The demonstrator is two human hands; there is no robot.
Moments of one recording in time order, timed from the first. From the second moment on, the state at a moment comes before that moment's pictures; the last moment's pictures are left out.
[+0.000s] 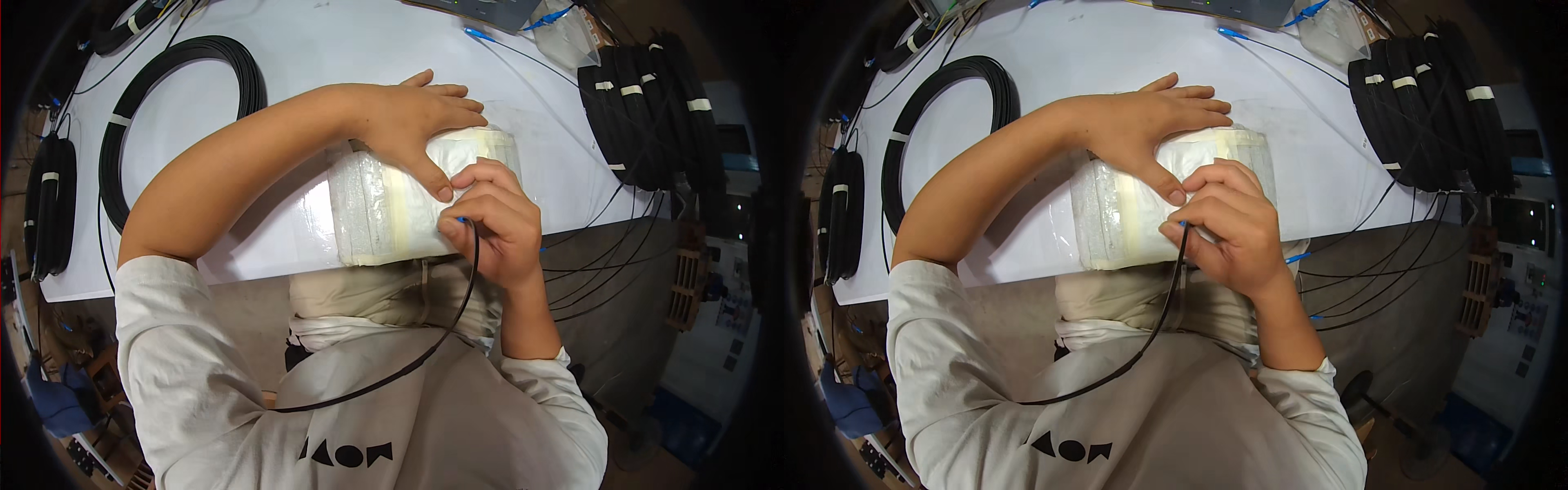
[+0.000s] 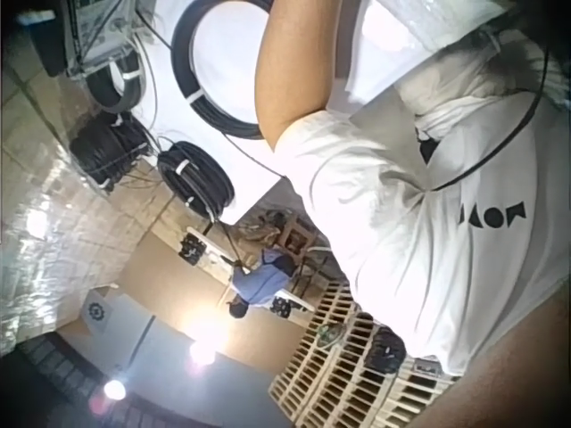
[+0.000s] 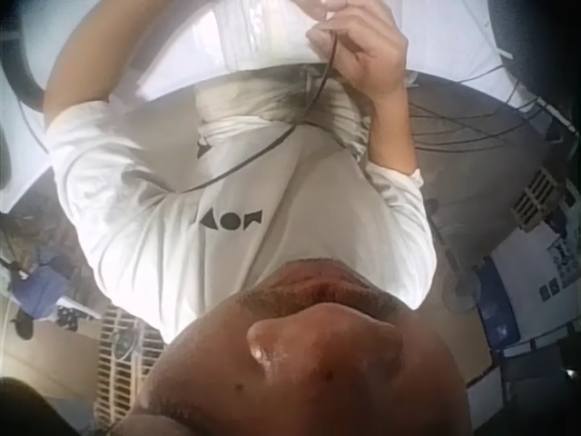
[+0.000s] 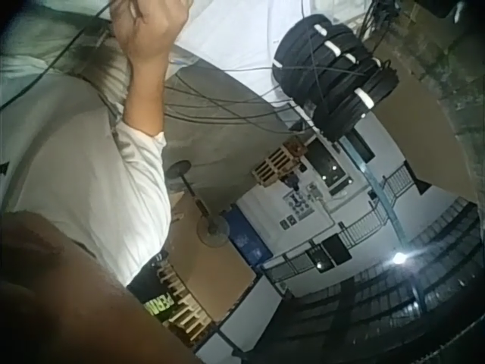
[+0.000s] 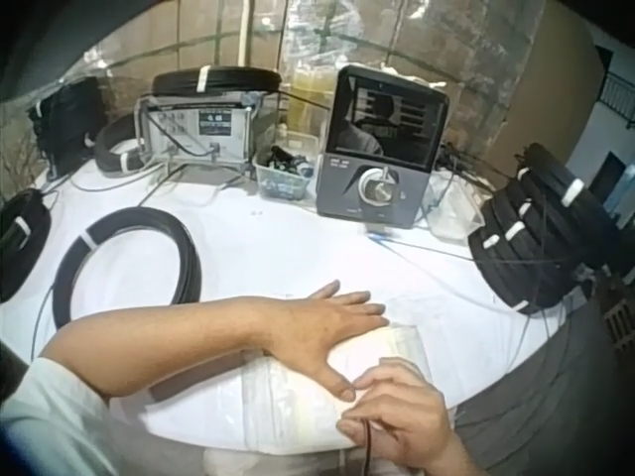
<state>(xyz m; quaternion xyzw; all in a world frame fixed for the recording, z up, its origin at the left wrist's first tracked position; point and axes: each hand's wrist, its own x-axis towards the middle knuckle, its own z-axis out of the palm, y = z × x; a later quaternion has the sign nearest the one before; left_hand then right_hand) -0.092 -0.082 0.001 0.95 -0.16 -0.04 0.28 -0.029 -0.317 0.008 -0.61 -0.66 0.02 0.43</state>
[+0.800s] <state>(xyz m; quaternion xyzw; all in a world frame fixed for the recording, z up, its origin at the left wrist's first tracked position) -0.091 -0.070 0.003 0.94 -0.19 -0.07 0.26 -0.039 -0.315 0.006 -0.66 -0.62 -0.01 0.43</state>
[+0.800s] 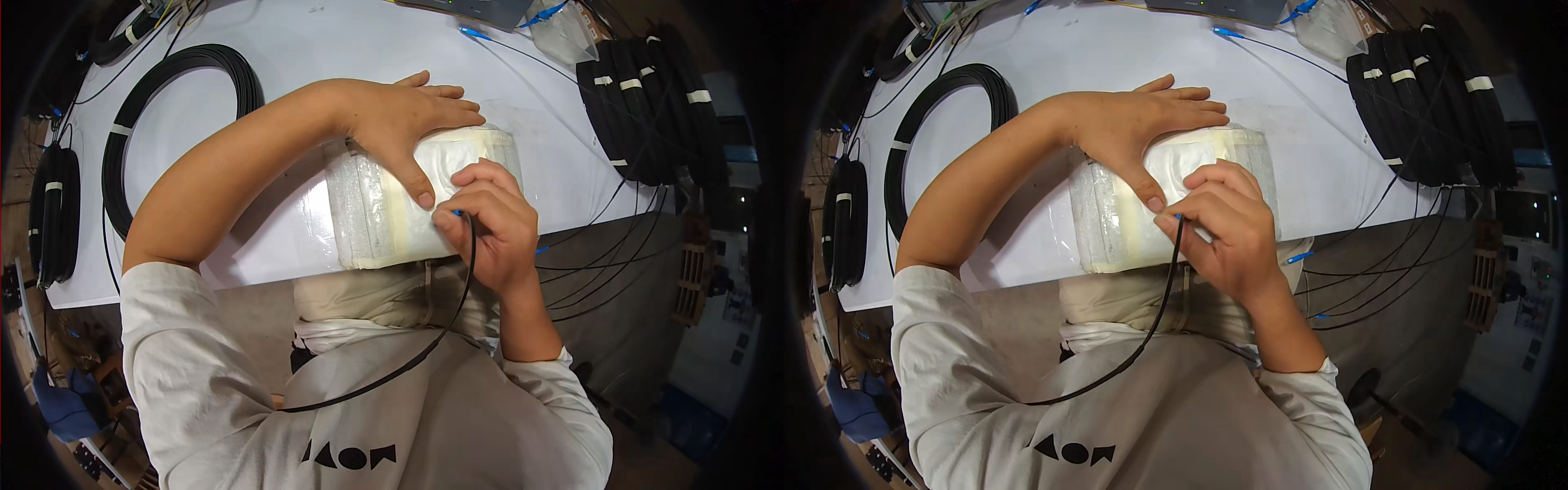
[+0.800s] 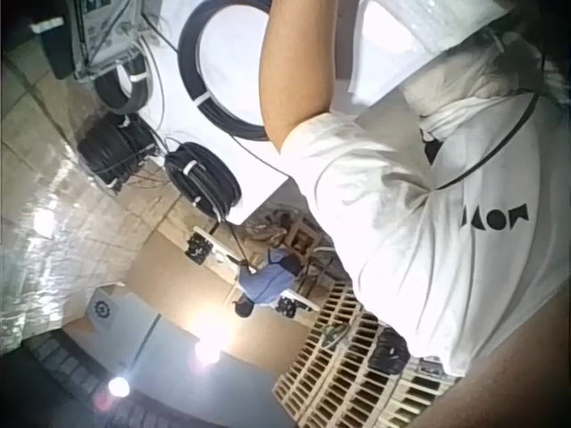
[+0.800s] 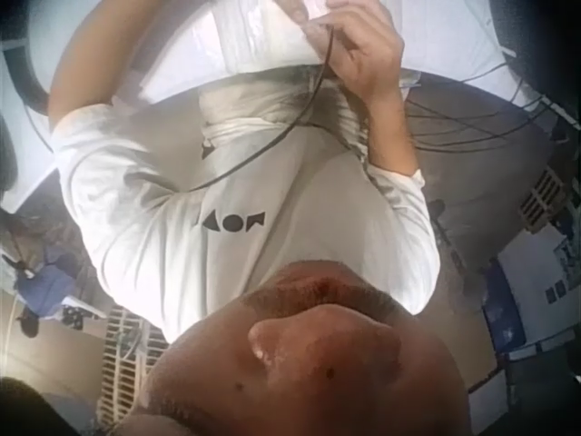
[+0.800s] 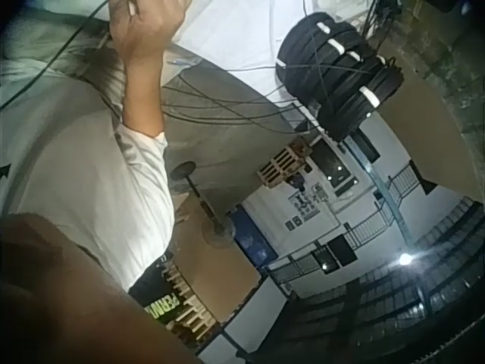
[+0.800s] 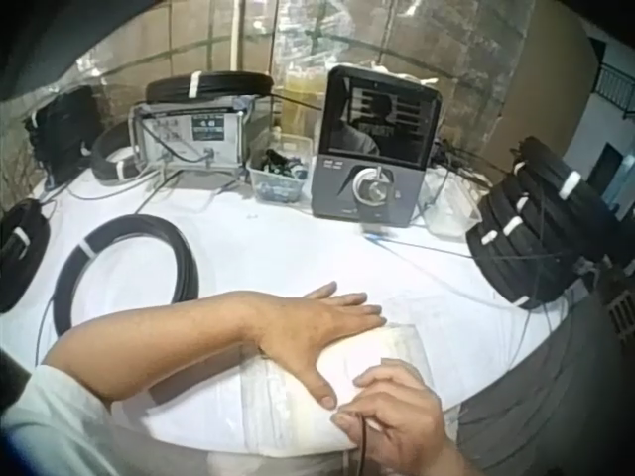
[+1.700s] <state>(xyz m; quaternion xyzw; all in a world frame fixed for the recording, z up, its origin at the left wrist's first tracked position) -0.090 -0.064 0.005 0.93 -0.21 -0.07 0.30 -0.044 -0.315 0.009 -0.66 -0.62 0.01 0.43</state>
